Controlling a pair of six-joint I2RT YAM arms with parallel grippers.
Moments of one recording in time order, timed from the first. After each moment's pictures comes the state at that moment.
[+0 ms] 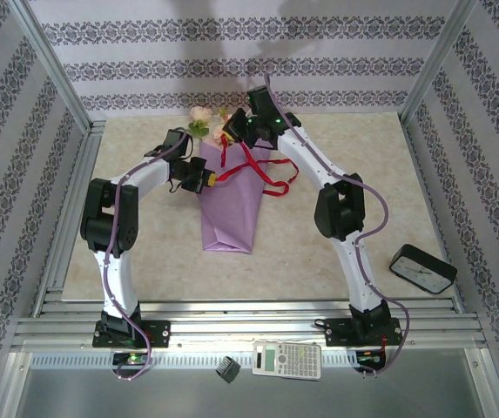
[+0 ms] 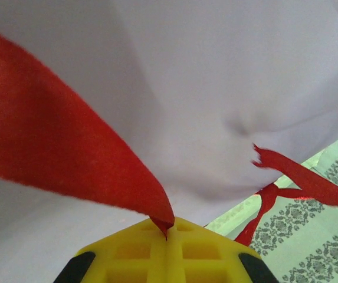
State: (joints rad) left arm -0.18 2.02 1.45 -0.45 0.53 -1.44; right arm 0.47 2.39 2.33 -0.61 -0.42 1.08
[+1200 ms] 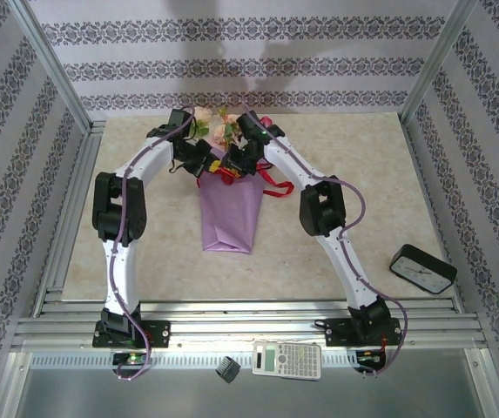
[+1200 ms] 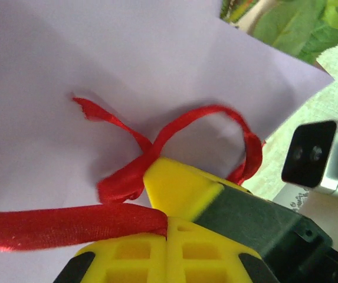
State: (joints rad) left arm -0.17 2.19 1.83 -0.73 0.56 -1.10; right arm 0.48 2.65 2.53 -0.97 -0.49 0.82
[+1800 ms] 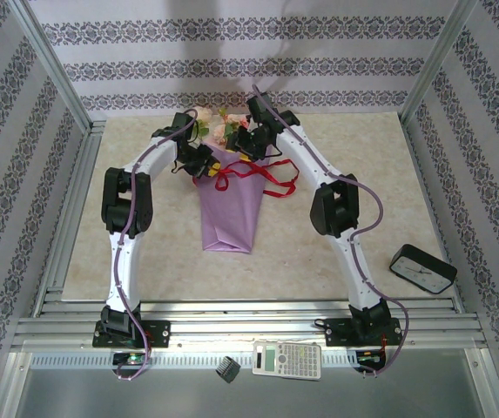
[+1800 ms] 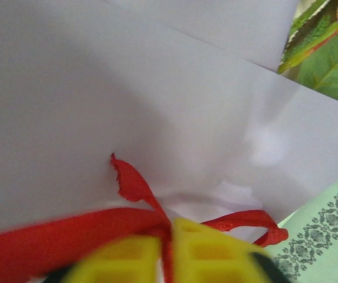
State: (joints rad) left arm -0.16 2.31 1.93 -0.76 0.55 -1.06; right arm 0.45 2.47 2.46 -0.97 -0.40 0.77
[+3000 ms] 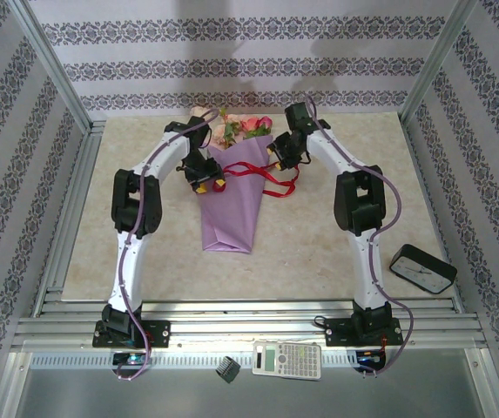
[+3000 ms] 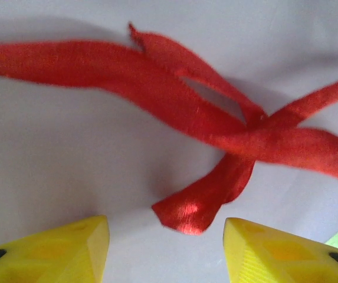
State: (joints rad) left arm -0.24 2.37 2.11 -1.21 0.34 -0.55; right arm 0.27 2.34 2.04 -0.78 -0.31 1.31
